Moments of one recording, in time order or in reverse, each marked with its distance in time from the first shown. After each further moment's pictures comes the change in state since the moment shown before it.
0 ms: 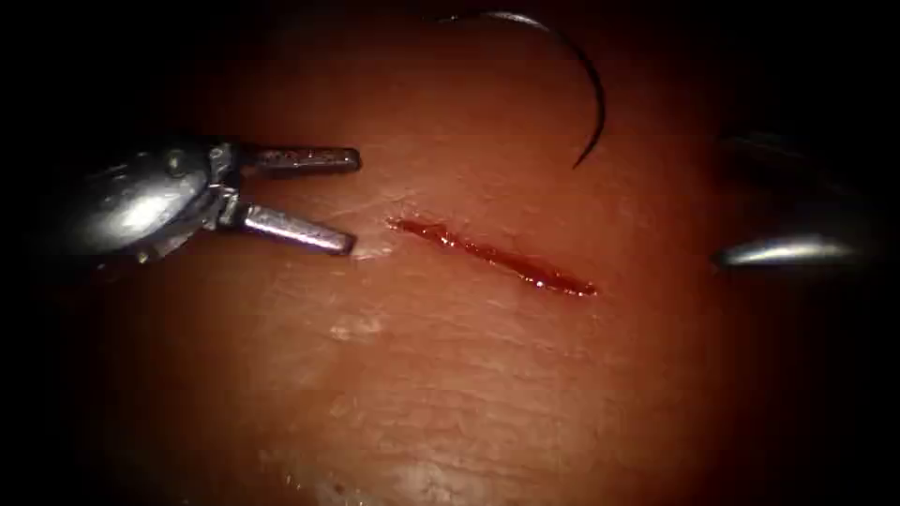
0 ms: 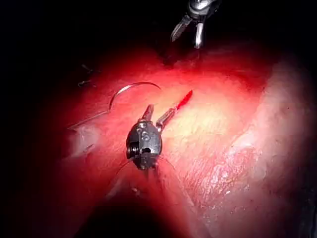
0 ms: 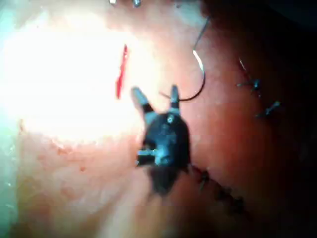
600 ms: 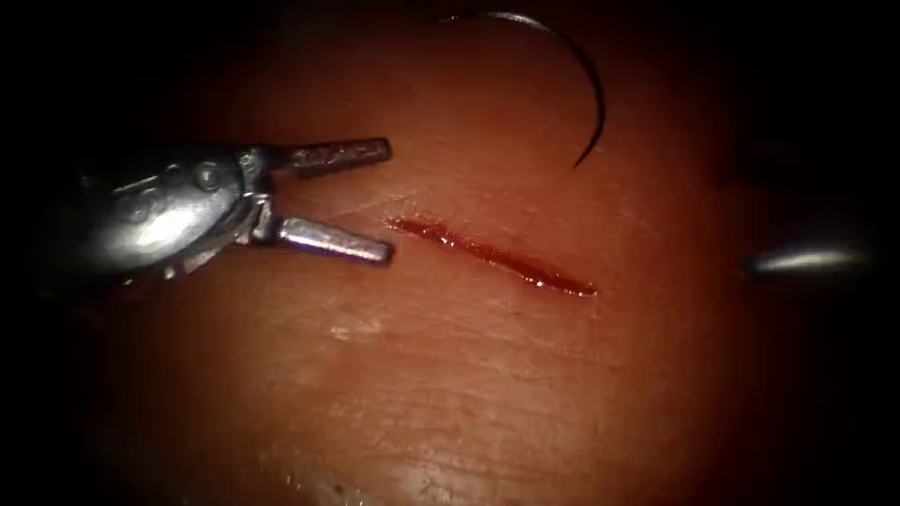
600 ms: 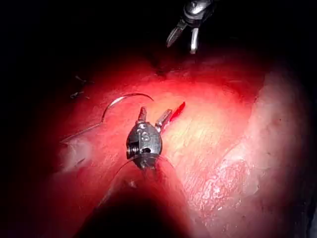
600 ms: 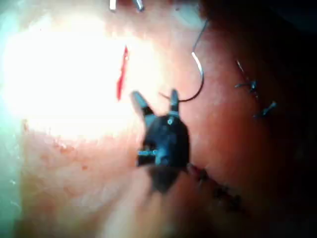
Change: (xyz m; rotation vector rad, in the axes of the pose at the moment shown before) right arm 0.001 -0.001 -0.002 -0.016 -0.077 0.008; left arm 0.001 0.001 0.003 0.190 -0.062 -0.029
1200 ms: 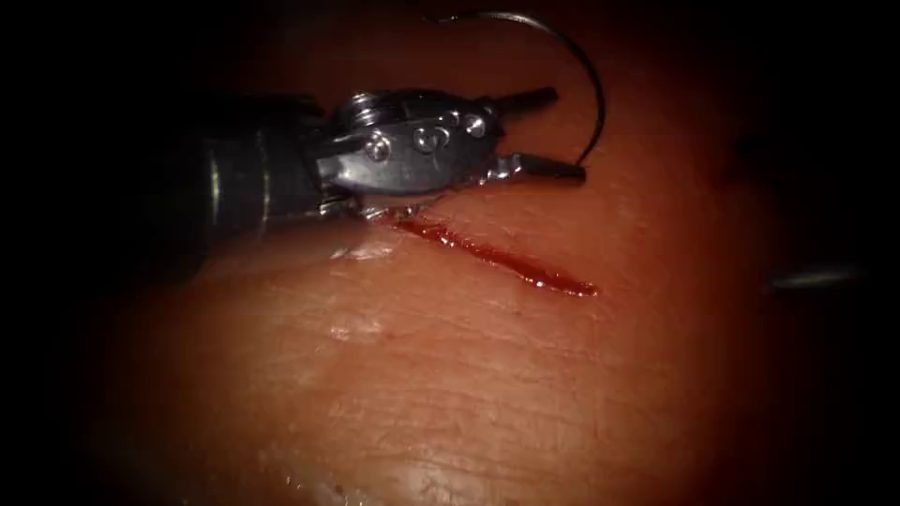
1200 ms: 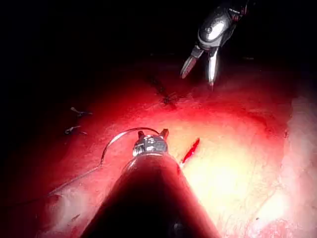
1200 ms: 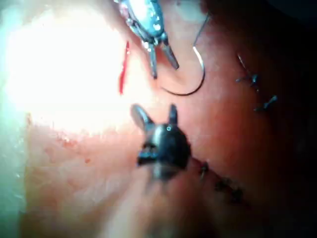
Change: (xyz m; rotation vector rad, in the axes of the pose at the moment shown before) right arm -0.002 0.000 -0.001 -0.053 -0.103 0.051; left arm -0.002 -0.004 0.012 0.238 -0.294 -0.036
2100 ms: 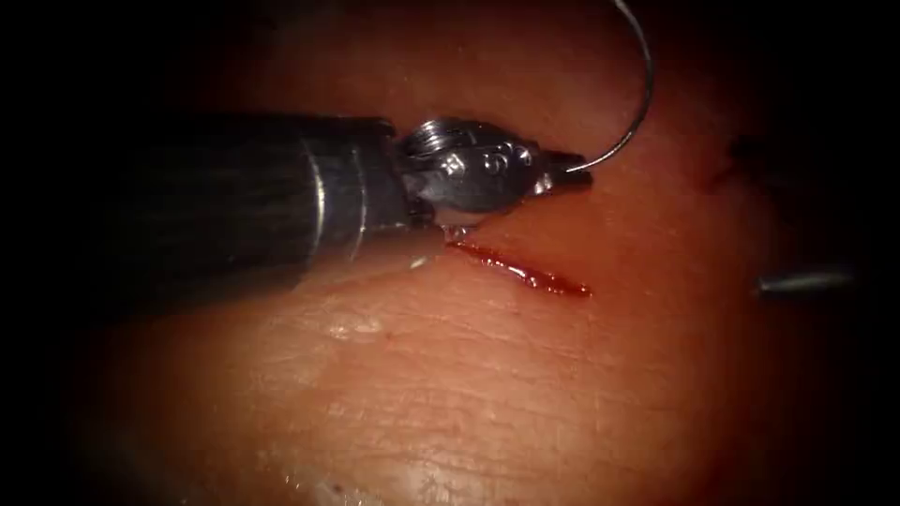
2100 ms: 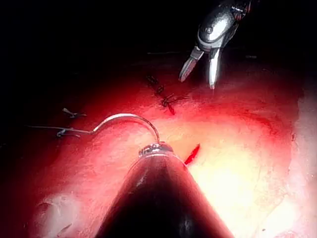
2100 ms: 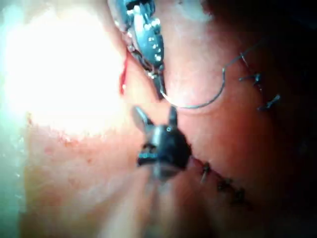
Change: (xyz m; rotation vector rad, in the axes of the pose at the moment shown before) right arm 0.000 0.000 0.001 -0.004 -0.008 -0.003; left arm -0.002 0.001 0.003 -0.030 -0.147 -0.067
